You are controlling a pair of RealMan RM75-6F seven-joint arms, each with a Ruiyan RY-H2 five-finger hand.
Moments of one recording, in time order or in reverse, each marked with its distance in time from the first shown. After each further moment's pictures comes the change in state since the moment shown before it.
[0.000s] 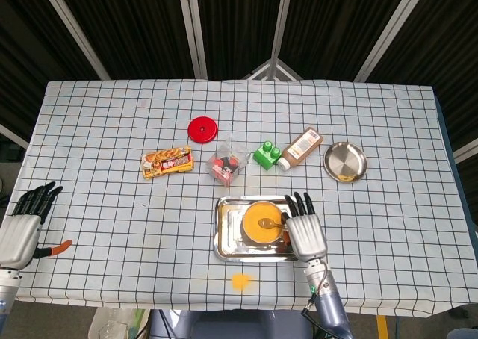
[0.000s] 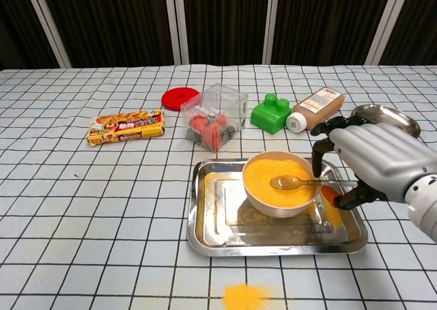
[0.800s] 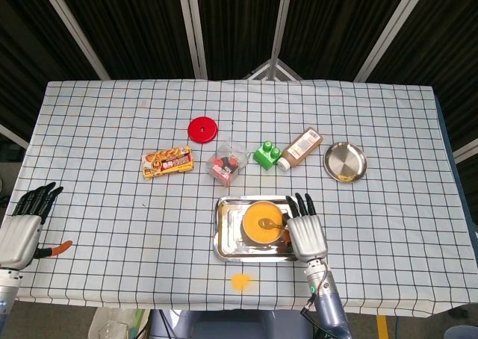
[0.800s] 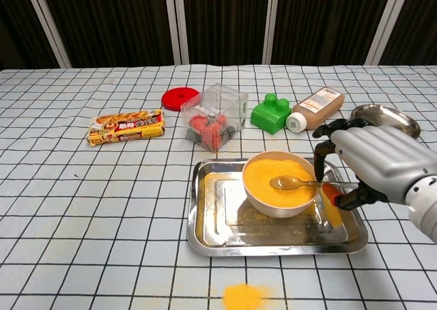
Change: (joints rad) left arm 0.000 0.001 0.001 -0.002 0.000 0.001 0.001; right arm 0.016 -0.002 -0.016 -0.007 0.036 0.028 -0.003
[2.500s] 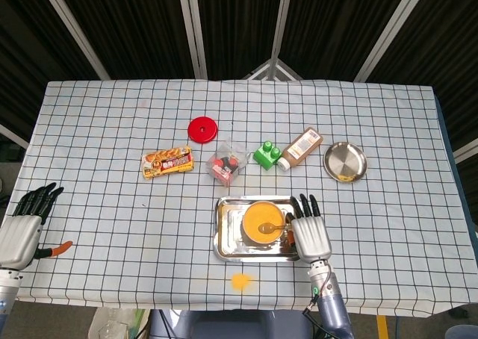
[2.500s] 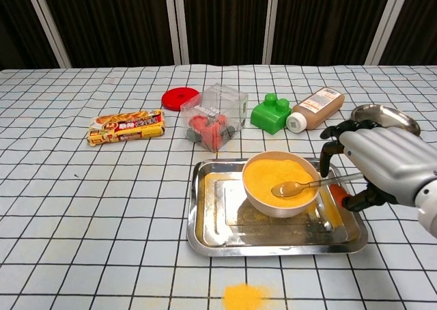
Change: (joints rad) left arm -0.001 0.003 0.003 -0.005 0.000 -0.003 0.002; right arm 0.005 0.013 -0.026 -0.005 0.010 0.036 0.023
